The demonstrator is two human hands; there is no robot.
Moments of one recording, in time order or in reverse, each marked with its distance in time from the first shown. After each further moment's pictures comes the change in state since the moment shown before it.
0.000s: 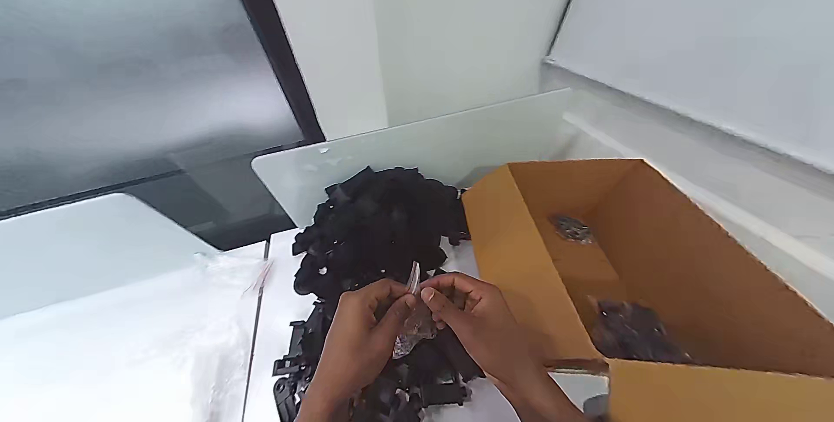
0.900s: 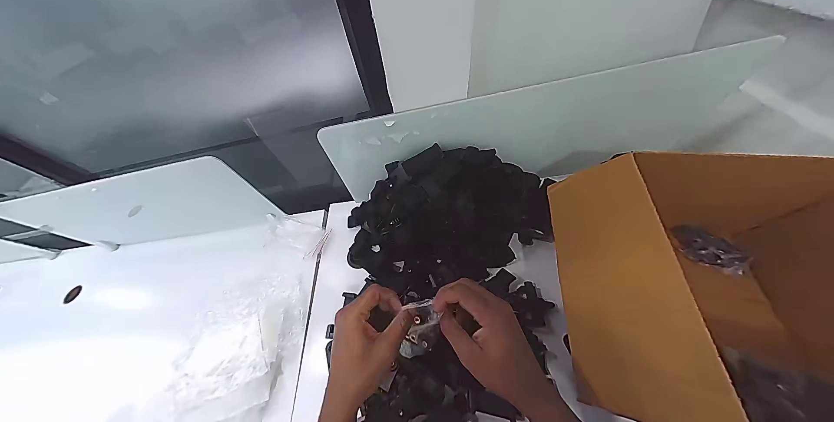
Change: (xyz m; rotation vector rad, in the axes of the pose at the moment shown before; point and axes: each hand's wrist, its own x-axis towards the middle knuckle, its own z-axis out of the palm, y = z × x) left_hand -0.037 -0.052 -0.037 0.199 0.384 -0.152; right_hand 0.032 0.058 0.050 -0.329 -0.196 -0.369
